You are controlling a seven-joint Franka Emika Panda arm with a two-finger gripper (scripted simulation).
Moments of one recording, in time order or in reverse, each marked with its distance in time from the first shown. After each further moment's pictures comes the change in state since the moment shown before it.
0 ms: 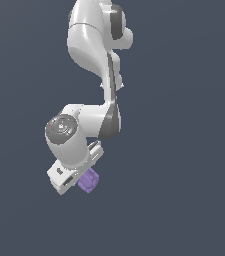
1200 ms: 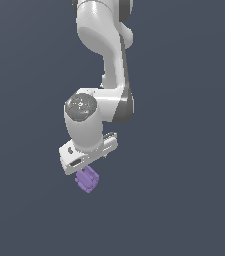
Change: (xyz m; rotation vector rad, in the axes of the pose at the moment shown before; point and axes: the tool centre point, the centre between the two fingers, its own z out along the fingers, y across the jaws) arm 0.007 -0.049 -0.032 -0.020 -0.009 0.285
